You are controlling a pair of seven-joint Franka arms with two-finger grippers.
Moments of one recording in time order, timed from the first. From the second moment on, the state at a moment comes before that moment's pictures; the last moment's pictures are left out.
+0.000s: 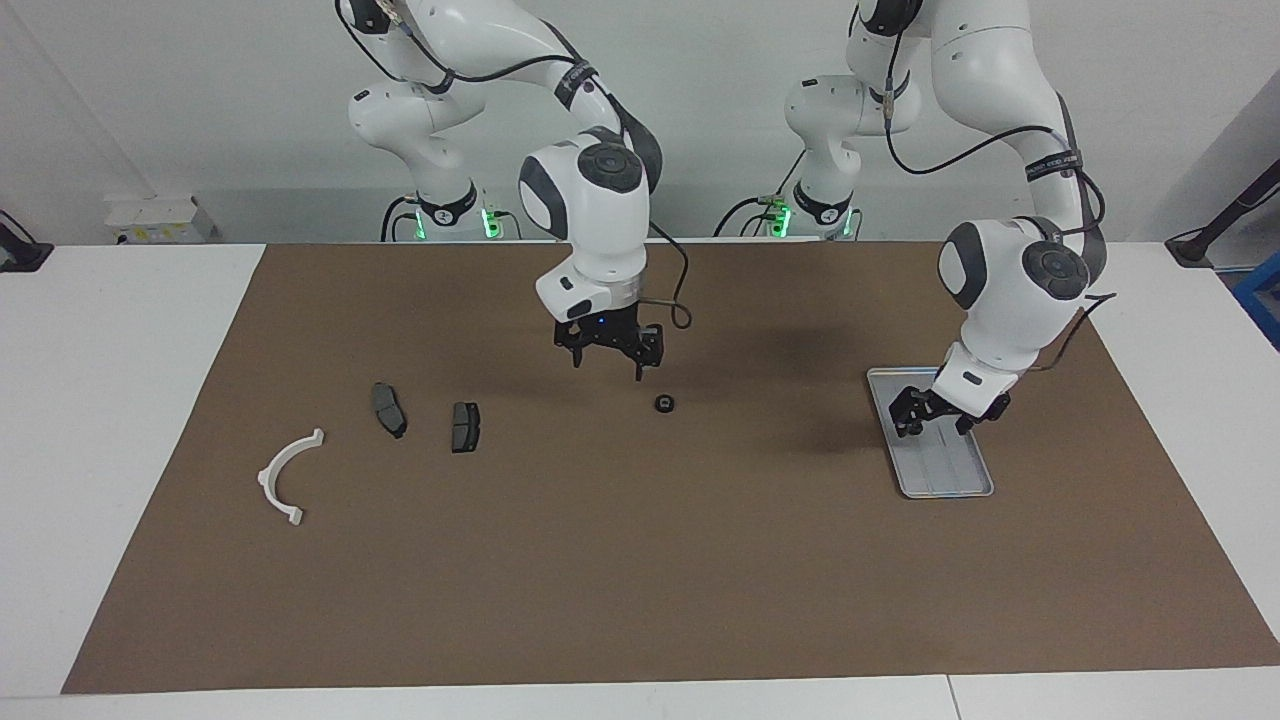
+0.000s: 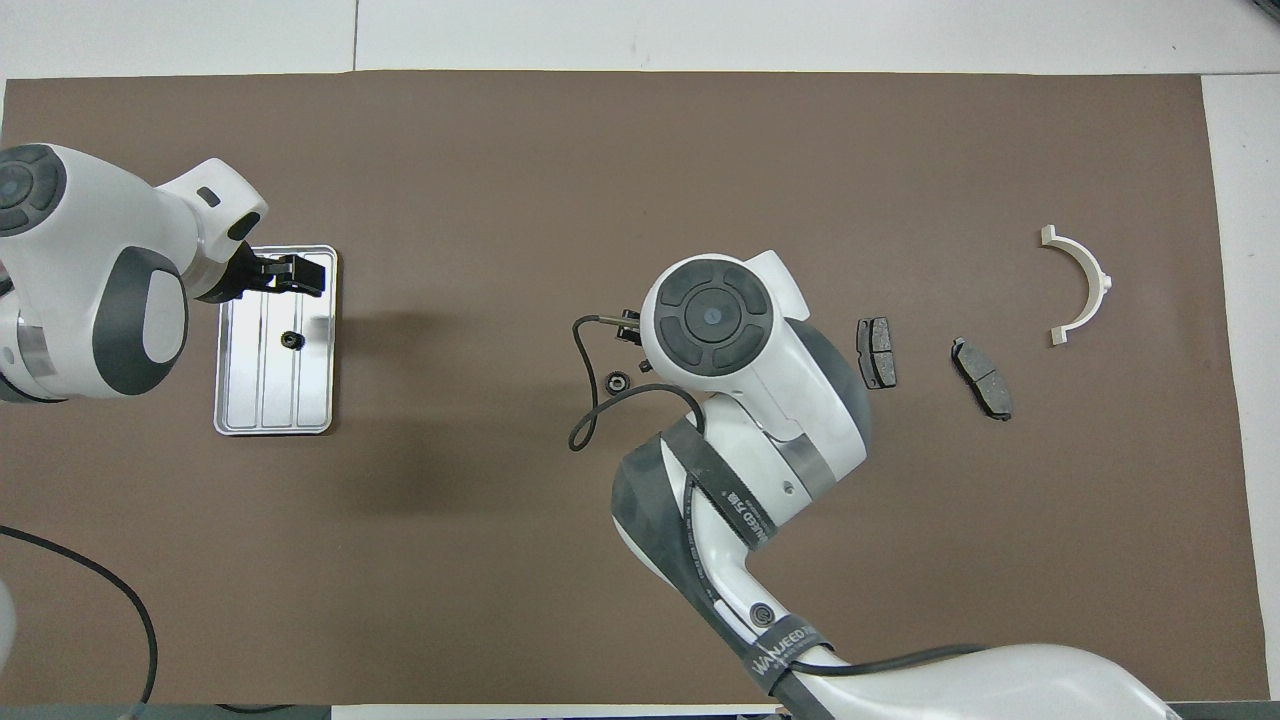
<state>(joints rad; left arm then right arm) -0.06 0.27 -0.01 -1.88 -0.01 2.19 -0.01 0.57 0.31 0.02 -1.73 -0.09 2.10 0.93</state>
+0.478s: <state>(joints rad) -0.02 0.26 -0.01 -1.90 -0.01 2.18 0.05 0.65 0.61 0.02 -1.46 -0.09 2.14 1.09</state>
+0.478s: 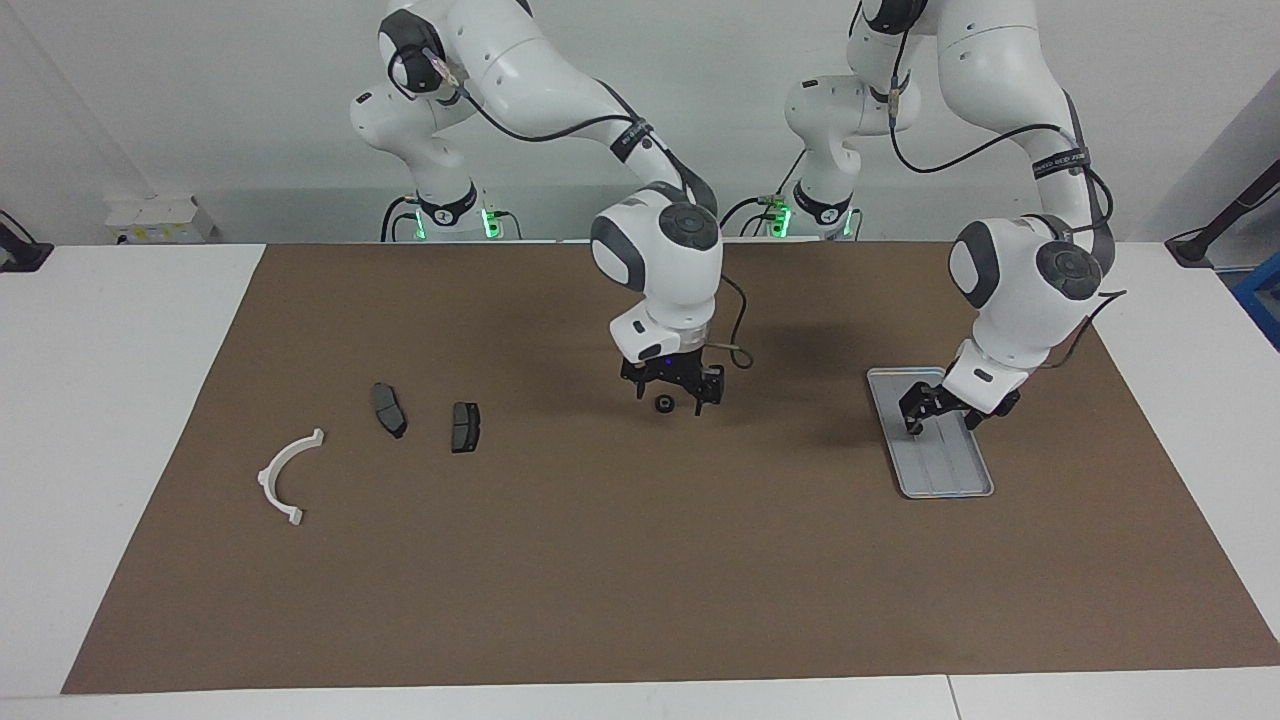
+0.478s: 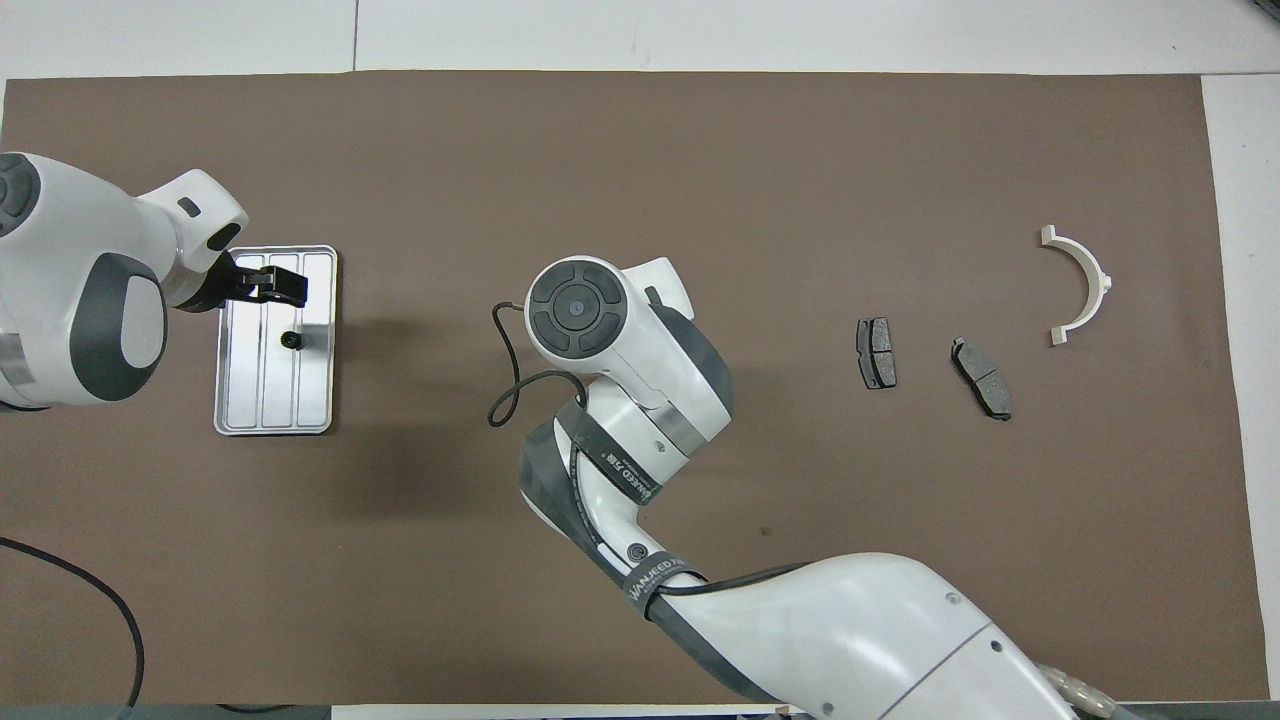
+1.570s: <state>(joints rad) 0.00 0.26 -0.01 -2.06 -0.01 2.33 0.07 0.67 0.64 0.03 -1.50 -0.03 2.05 1.09</state>
